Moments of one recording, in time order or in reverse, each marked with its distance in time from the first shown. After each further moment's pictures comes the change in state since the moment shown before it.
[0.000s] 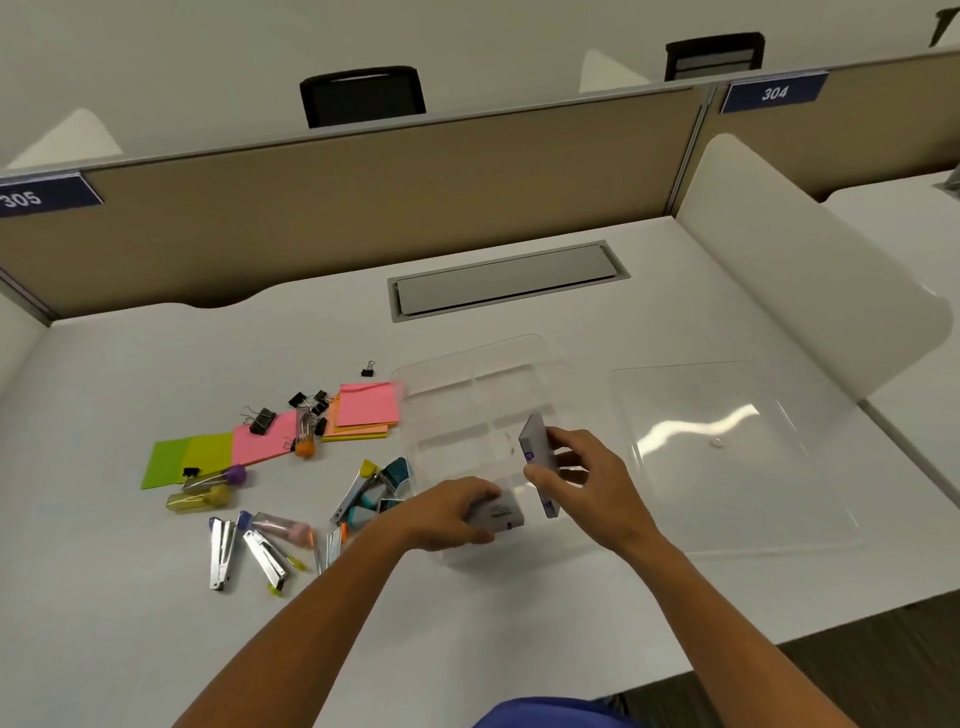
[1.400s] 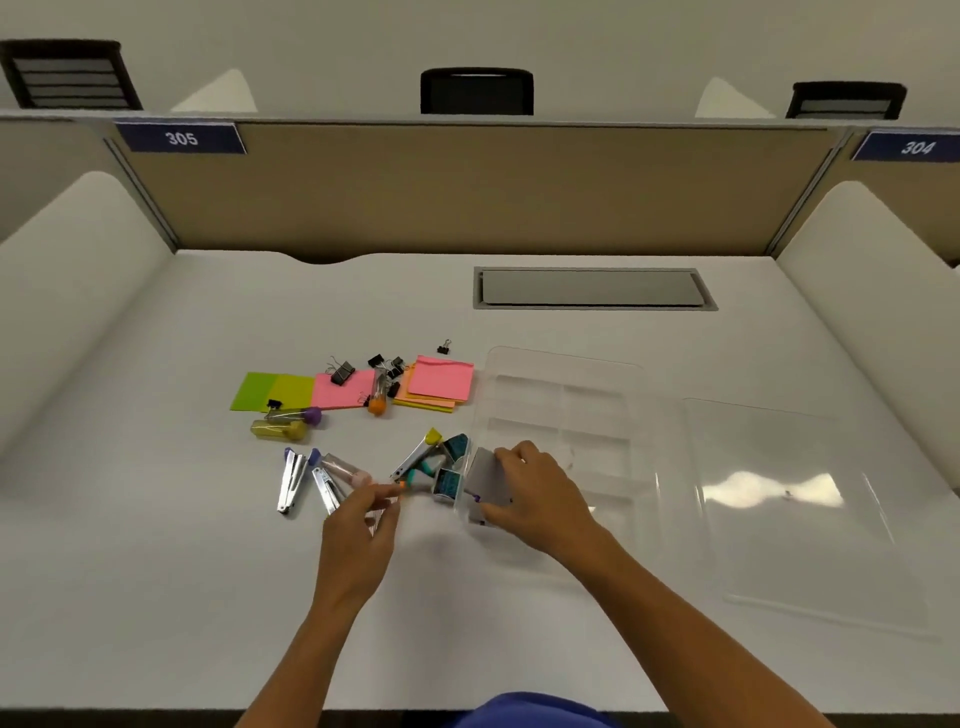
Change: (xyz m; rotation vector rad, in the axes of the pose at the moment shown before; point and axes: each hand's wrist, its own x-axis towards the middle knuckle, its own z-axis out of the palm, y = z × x) left_hand -0.143 -0.051 0.046 -0.577 1.074 -0.321; right_hand 0.014 -0.022 0.114 -0.877 -0.395 -0.145
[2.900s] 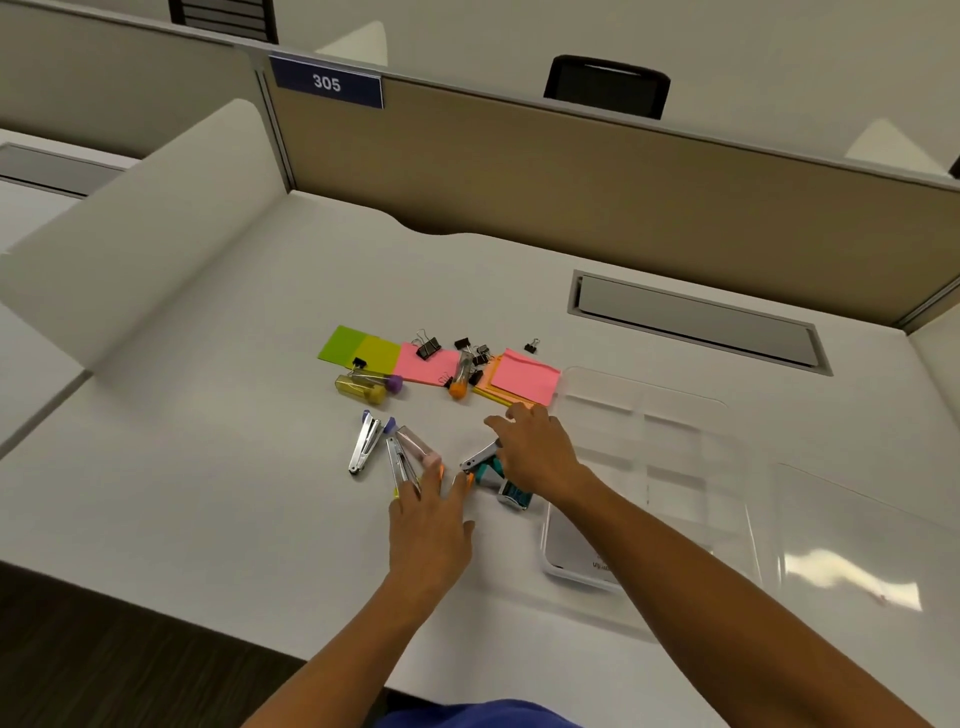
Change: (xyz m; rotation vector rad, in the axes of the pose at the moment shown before) left_hand 0.011 -0.029 0.025 0.836 -0.131 -0.058; right_hand 0.113 -0.064 0.035 -0.490 -0.074 -0.287
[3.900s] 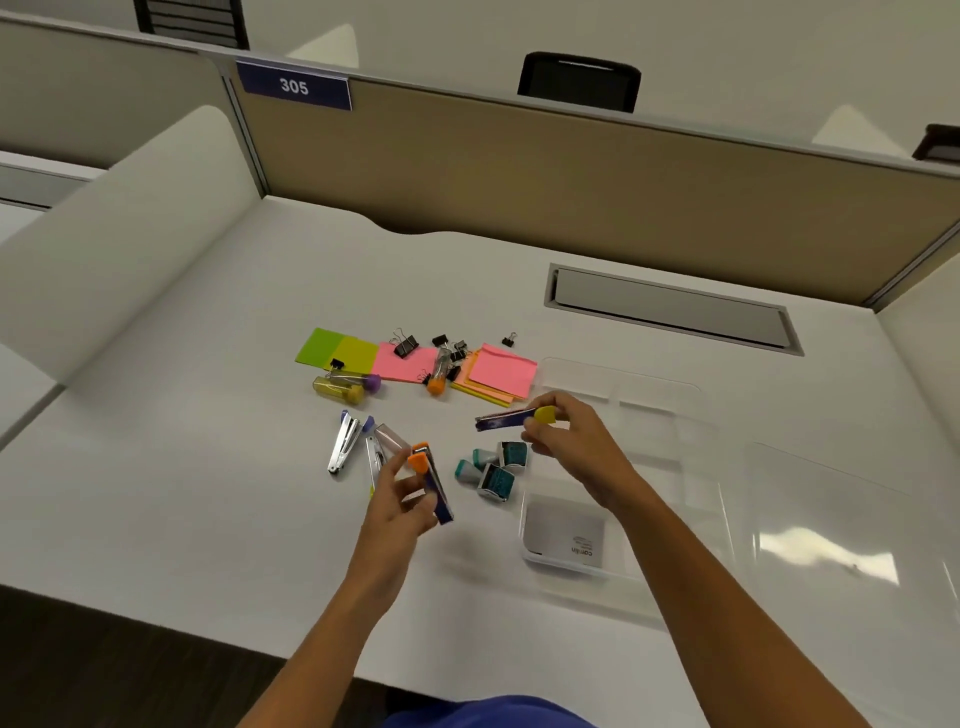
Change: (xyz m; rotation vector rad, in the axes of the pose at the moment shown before) left_hand -0.022 -0.005 -0.041 -1.488 -0.069 -0.271; right_hand -0.067 0.047 -0.041 1.317 0.147 0.287
